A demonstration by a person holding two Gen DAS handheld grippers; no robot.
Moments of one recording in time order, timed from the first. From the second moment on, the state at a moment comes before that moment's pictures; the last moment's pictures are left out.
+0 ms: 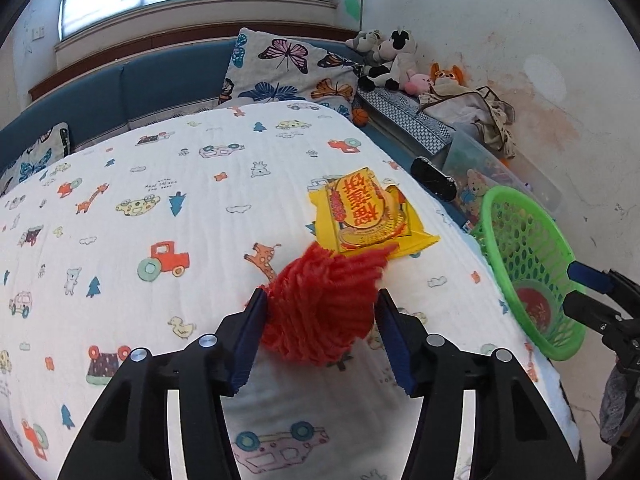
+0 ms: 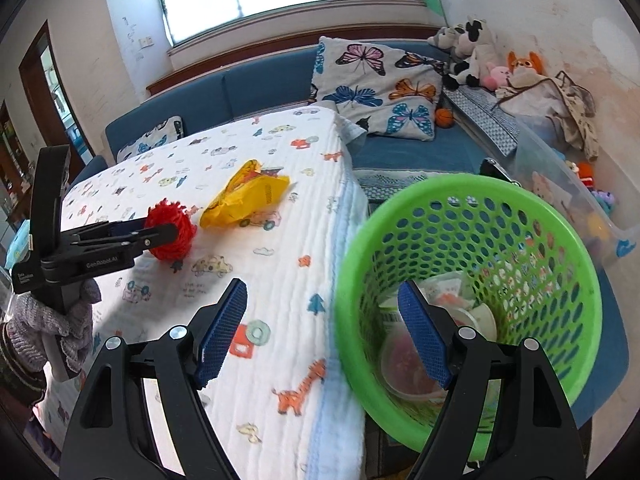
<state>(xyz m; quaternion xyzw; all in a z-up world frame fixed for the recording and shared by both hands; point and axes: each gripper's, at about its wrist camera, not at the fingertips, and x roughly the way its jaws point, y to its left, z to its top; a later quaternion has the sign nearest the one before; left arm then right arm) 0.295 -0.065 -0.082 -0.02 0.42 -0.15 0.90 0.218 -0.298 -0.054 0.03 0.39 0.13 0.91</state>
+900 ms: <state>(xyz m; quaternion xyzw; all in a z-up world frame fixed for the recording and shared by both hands) 0.261 -0.018 -0.050 -0.04 0.38 -0.15 0.91 0.281 -0.245 -0.059 0.07 0.41 0.18 0.89</state>
